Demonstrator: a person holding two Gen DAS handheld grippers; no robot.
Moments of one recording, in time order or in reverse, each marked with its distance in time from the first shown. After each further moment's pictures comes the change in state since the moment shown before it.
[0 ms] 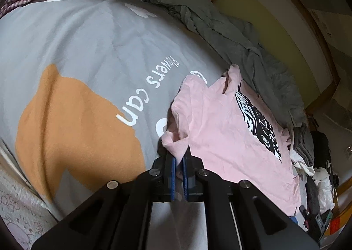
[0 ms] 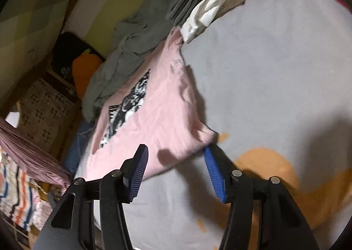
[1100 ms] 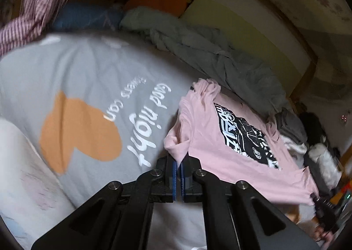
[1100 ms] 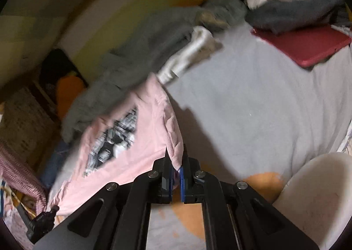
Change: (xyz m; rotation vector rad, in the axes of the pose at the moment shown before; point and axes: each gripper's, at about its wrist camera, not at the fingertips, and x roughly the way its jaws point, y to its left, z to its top) left arm -0.065 -0.038 -0.034 0.208 -0.129 -0.041; right arm -0.107 0.014 -0.024 -0.141 -0.296 -0.250
